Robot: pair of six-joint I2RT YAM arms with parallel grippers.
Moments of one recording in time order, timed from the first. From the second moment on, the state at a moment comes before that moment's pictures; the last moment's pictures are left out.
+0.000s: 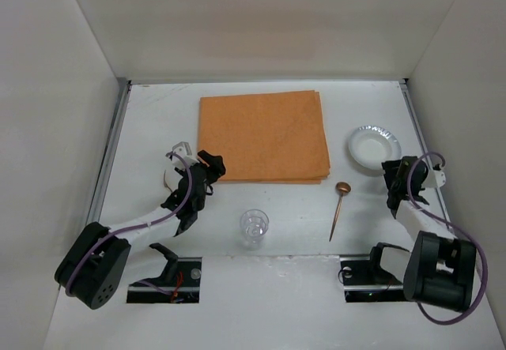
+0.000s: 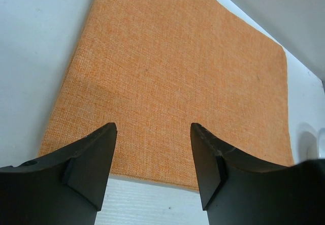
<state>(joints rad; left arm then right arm) -0.57 1.13 0.29 0.56 -0.52 -0.76 -0.26 1.09 0.36 0.15 0.25 1.03</state>
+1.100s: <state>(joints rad) -0.57 1.15 0.29 0.58 -0.52 -0.76 -0.32 1.43 0.22 0.80 0.01 1.25</state>
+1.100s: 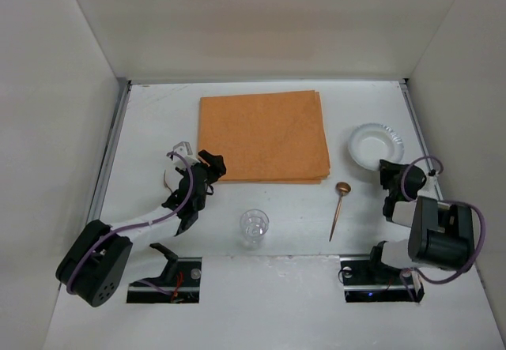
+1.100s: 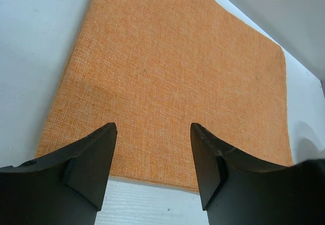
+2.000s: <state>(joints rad) -0.53 1.15 0.28 0.58 -0.52 -0.78 0.43 1.86 1.01 0.44 -0.10 1.10</state>
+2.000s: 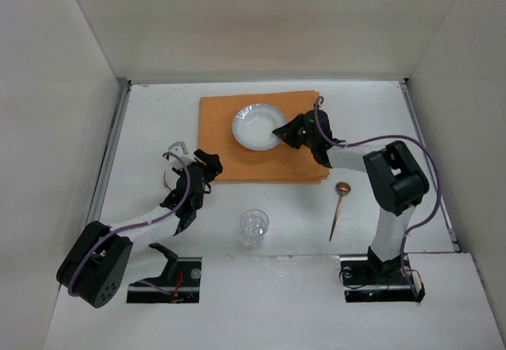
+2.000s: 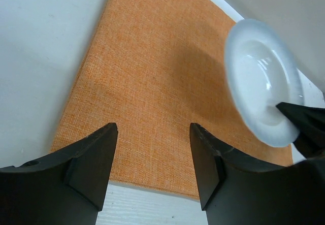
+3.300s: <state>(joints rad) -0.52 1.15 0.28 0.58 -0.49 -0.79 0.44 1.69 0.90 0.23 -0.05 0.99</state>
